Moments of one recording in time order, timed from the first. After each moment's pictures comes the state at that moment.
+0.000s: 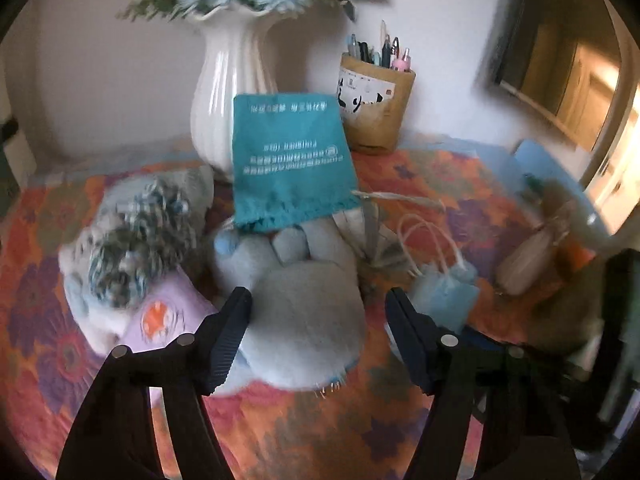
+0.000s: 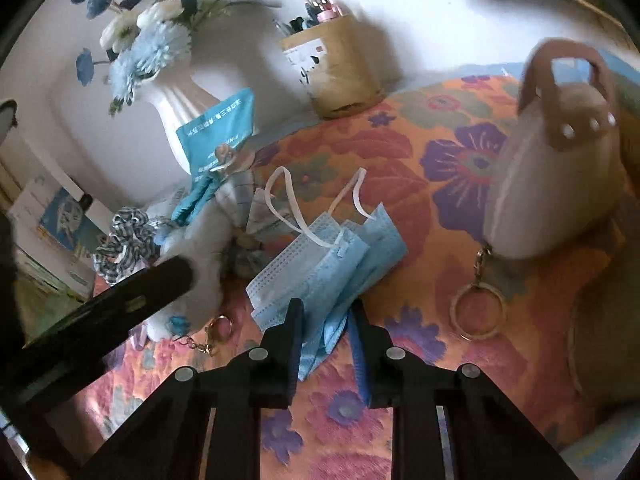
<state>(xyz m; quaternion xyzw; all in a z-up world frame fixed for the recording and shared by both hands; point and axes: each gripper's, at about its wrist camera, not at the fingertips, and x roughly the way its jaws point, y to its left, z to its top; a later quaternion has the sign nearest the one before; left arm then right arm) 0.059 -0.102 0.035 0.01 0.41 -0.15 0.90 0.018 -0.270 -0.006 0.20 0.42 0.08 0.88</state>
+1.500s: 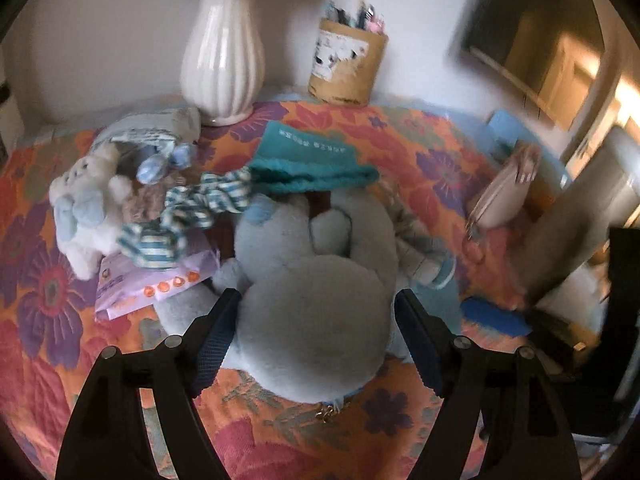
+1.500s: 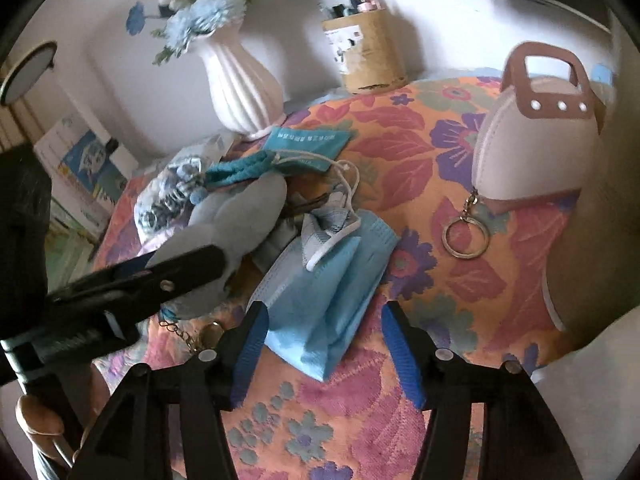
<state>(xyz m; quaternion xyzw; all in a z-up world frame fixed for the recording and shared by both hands) 0.008 -0.096 0.018 0.01 0.45 -0.19 0.87 -0.031 -0.256 0.002 0.13 0.44 0.12 0.88</state>
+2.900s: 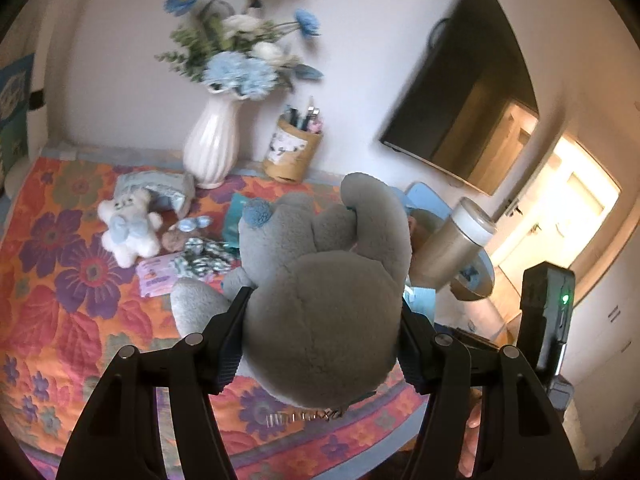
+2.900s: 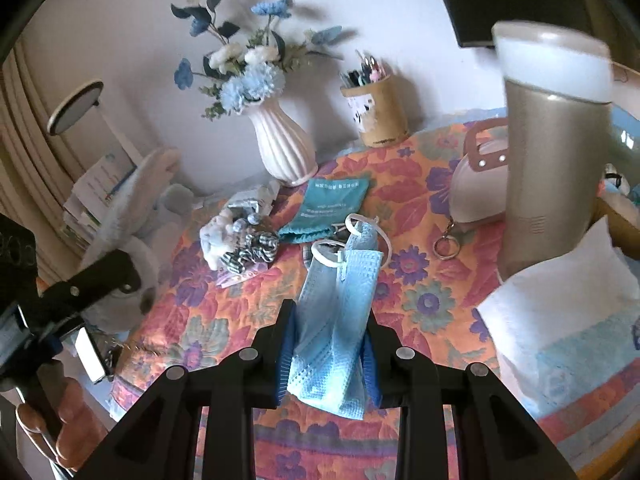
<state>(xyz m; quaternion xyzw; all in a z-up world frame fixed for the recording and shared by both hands) -0.087 -0.028 0.125 -0.12 0.35 -0.29 0.88 -0.114 -0.262 0.083 0.18 0.38 0.12 0.90</state>
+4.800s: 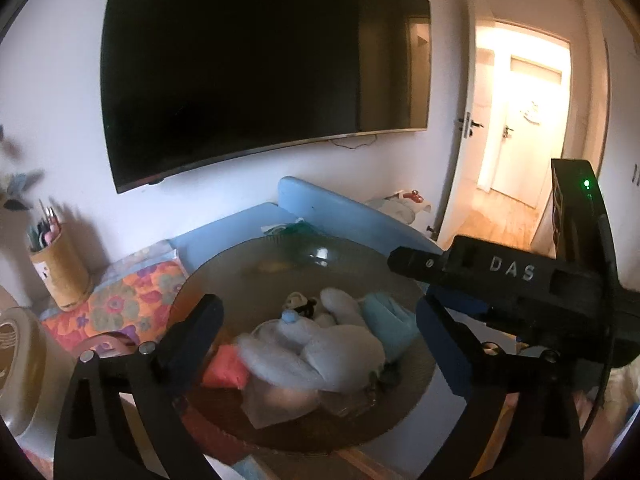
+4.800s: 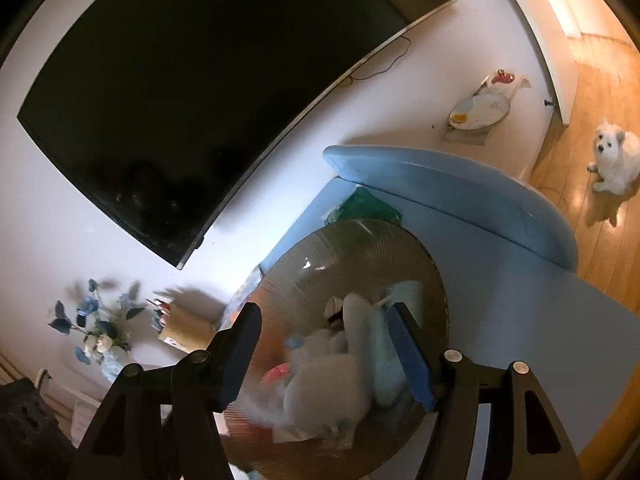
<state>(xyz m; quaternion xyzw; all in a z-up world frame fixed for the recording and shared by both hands) -0.082 -0.455 0.133 0.10 0.26 -0.37 0.89 -0.116 -0.658 0.083 0.42 0.25 -0.08 0.87</state>
